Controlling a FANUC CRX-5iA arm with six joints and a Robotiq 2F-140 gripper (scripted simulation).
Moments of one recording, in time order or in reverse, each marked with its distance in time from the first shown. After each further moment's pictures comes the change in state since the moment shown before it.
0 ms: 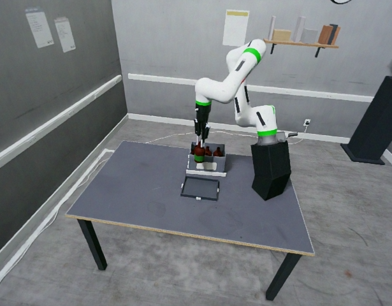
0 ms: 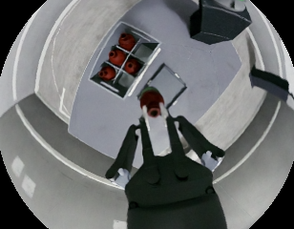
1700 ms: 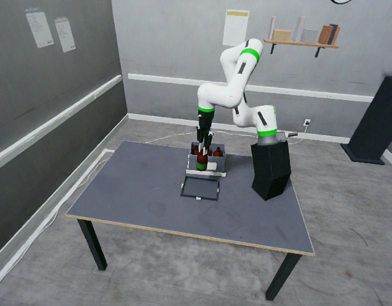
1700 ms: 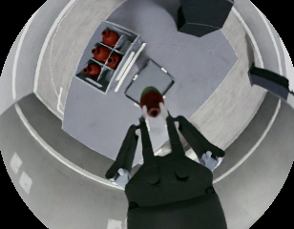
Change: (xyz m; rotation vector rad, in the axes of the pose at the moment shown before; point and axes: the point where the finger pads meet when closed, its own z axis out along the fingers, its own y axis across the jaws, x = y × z) arm -0.044 0.072 0.000 0.000 0.000 0.000
